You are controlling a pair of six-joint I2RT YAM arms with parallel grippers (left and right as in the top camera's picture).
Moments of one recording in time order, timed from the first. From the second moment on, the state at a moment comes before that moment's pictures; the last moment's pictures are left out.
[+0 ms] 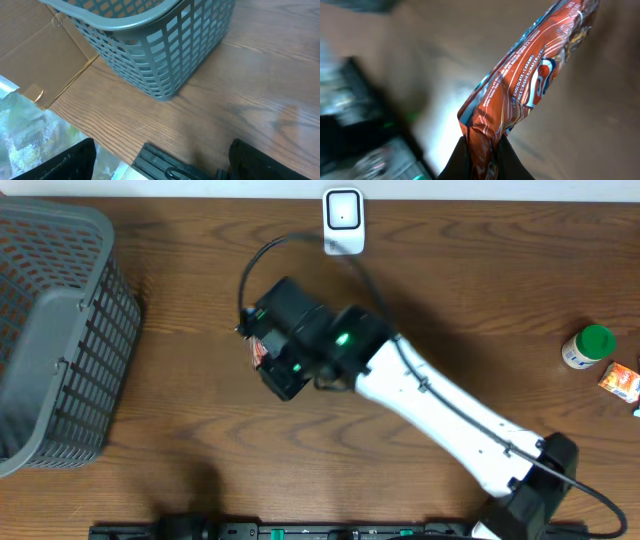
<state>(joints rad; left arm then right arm) 0.04 0.14 1.26 -1.70 -0.48 -0.10 0.84 1.82 1.78 -1.05 -0.36 0.09</state>
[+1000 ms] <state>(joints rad) 0.04 0.14 1.26 -1.70 -0.48 -0.10 0.48 1.90 1.19 -0.64 -0.91 -0.02</state>
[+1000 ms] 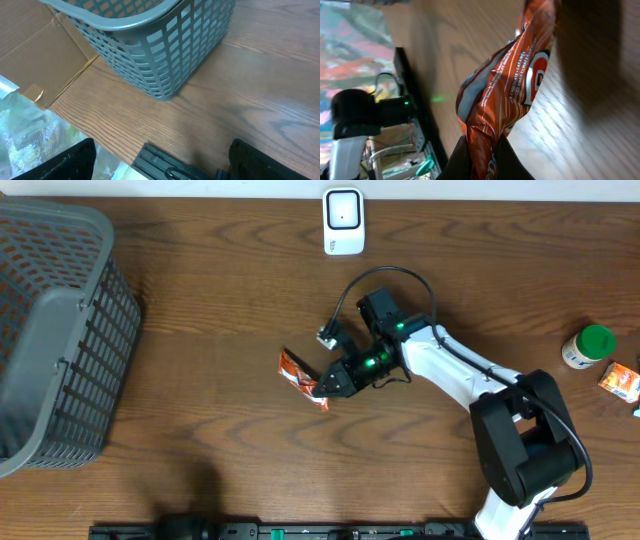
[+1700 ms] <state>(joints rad) 0.04 0.14 1.26 -1.70 -0.48 -0.10 0.33 1.90 1.17 -0.67 -0.56 0.16</state>
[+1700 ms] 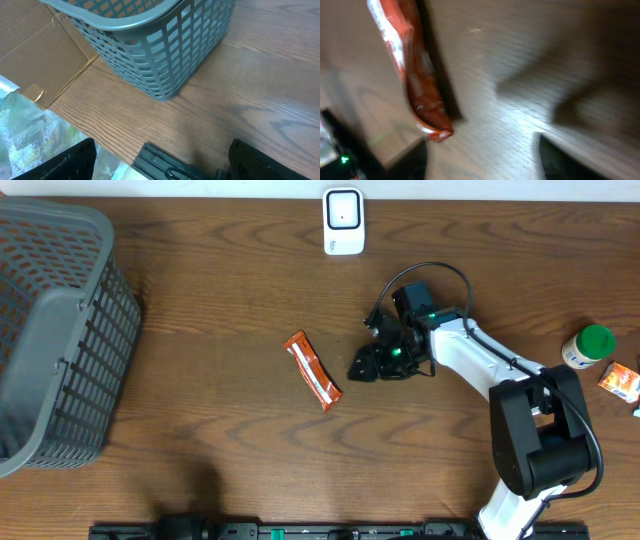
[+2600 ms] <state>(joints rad) 0.05 0.14 1.26 -1.70 -0.48 -0.10 0.54 1.90 1.28 -0.64 -0.52 0.28</state>
